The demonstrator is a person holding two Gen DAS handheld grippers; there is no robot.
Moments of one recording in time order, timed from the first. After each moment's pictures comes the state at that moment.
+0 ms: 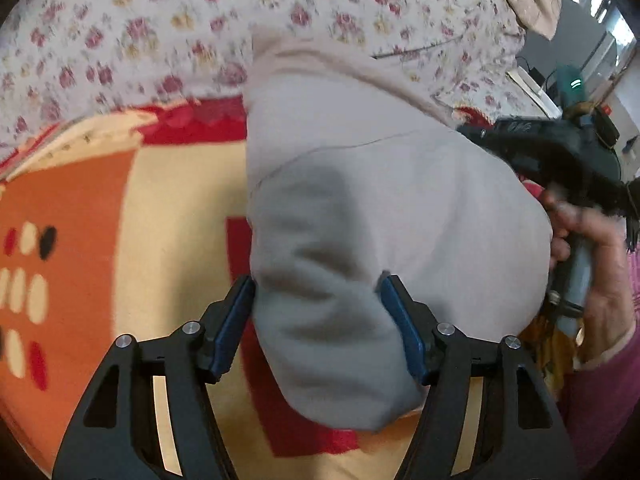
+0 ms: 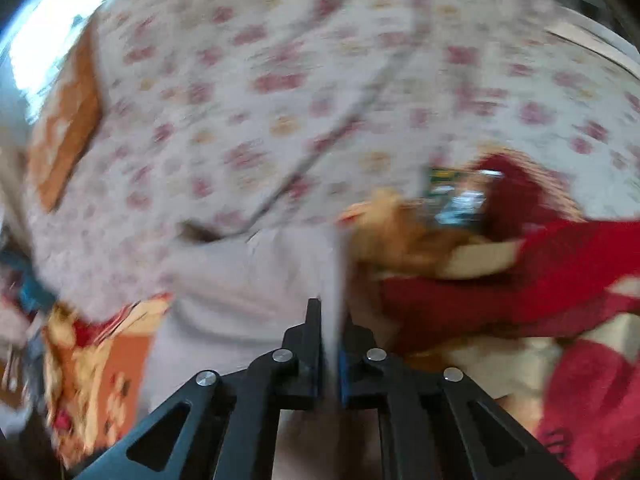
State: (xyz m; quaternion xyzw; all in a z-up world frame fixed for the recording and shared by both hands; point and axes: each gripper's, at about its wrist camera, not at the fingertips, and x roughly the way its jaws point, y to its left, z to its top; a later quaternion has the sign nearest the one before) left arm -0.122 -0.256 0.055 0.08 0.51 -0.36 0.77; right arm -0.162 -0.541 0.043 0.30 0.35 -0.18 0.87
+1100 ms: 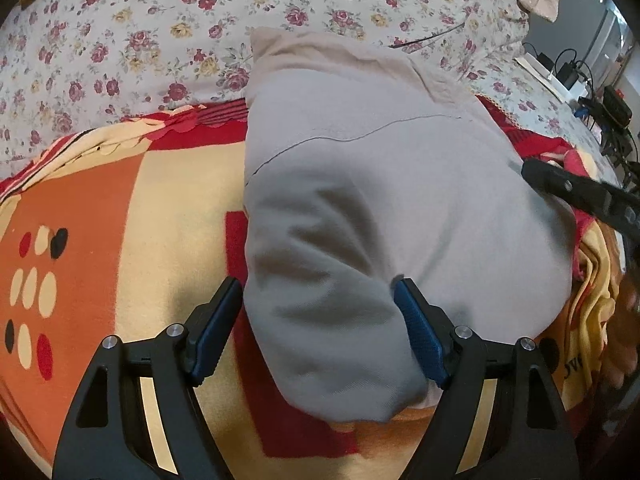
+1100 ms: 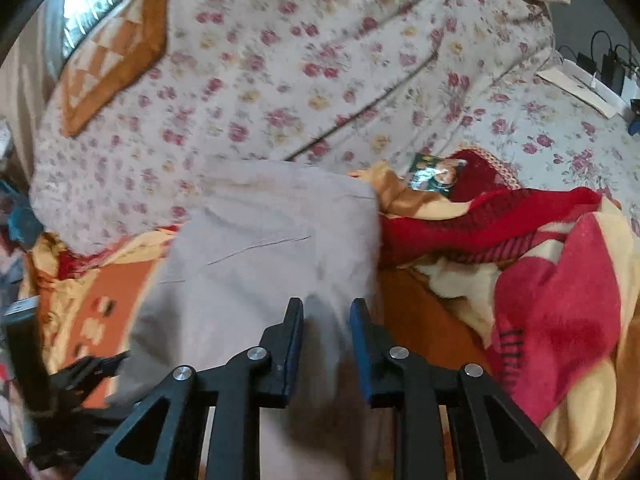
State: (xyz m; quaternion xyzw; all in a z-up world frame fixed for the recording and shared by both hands) left arm -0.140 -0.265 0.057 0.12 0.49 -0.34 0.80; right arm -0.236 -0.461 0.077 0.20 0.36 -0.15 0.90
